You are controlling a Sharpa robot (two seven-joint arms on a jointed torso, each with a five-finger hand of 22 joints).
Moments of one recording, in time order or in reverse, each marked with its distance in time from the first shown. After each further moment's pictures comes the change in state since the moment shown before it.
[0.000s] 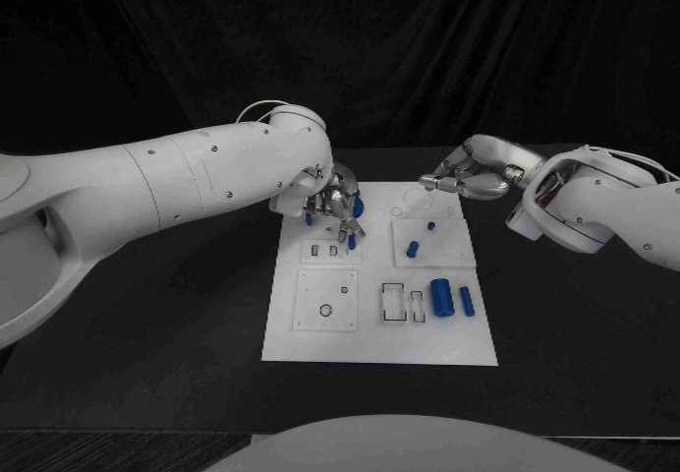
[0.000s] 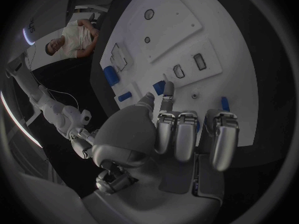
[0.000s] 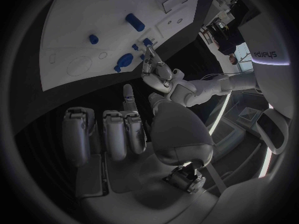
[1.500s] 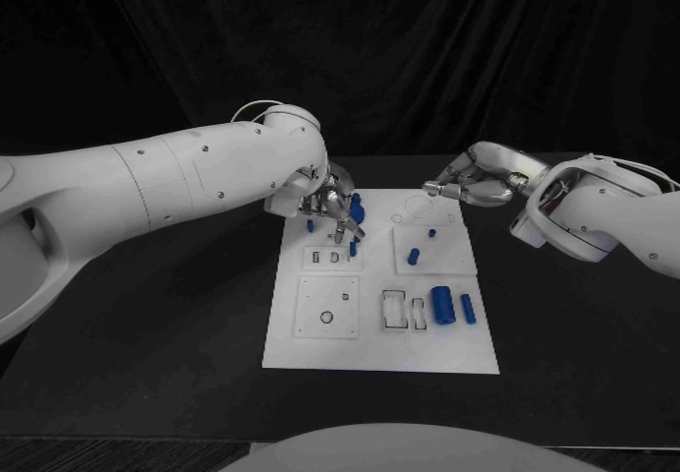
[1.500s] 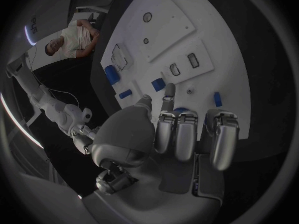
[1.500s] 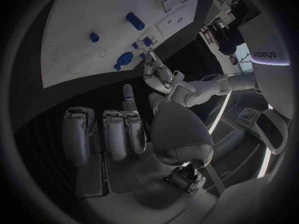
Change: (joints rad) left arm 0.023 -0.032 0.000 0.026 0.000 0.005 -0.001; left_hand -0.037 0.005 -0.033 0.047 -0.023 -0.035 0.021 0.000 -0.024 0.002 0.017 0.000 0.000 0.000 0.014 0.000 0.000 0.000 0.000 0.014 0.000 -0.001; right arm 0.002 -0.009 0.000 0.007 0.000 -0.011 0.006; right_hand -0.004 -0.004 0.007 -0.007 0.000 -0.004 0.004 -0.004 -0.001 0.000 0.000 0.000 0.000 0.000 0.000 0.000 0.000 0.000 0.000 0.000 0.000 0.000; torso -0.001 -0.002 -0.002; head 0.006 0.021
